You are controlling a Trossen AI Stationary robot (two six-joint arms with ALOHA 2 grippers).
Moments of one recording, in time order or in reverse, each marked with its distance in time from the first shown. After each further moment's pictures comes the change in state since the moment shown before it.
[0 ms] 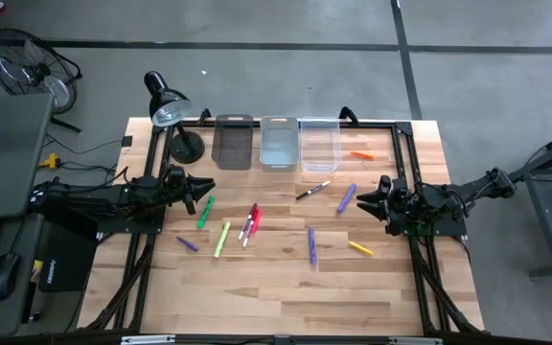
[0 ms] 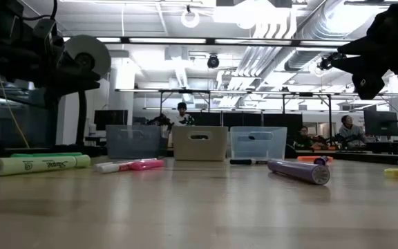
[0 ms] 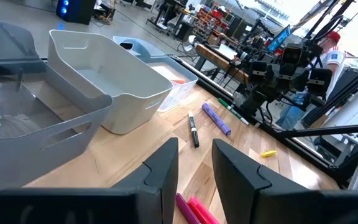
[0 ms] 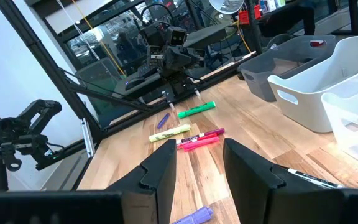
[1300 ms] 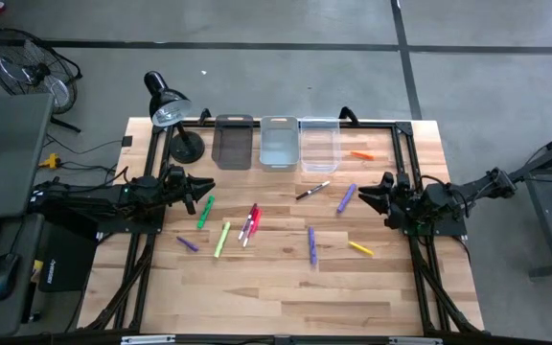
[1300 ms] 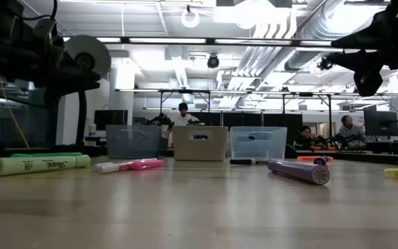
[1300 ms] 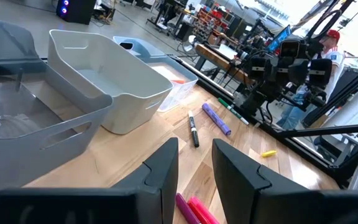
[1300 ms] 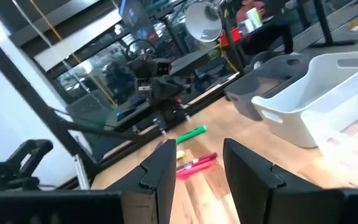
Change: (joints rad) left arm 0.000 0.000 0.000 0.000 0.000 0.000; right arm -0.001 0.003 0.000 0.084 0.109 0.048
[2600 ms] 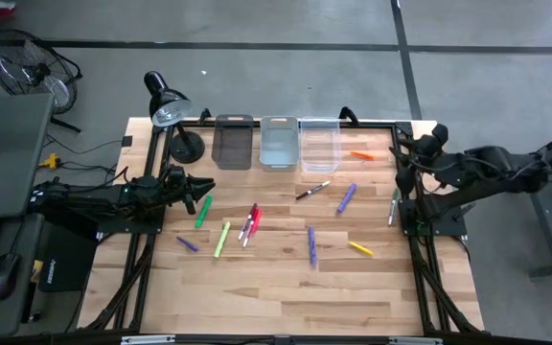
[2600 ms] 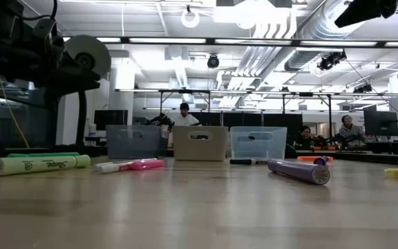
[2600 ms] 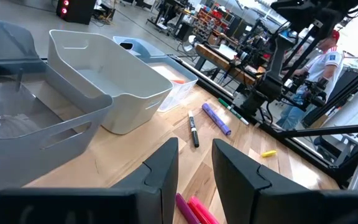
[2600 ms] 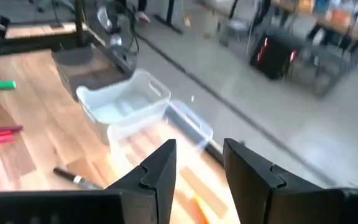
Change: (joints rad) left arm 0.000 0.000 0.000 0.000 0.000 0.000; right arm -0.133 0.570 0.941 -1.100 0.361 -0.131
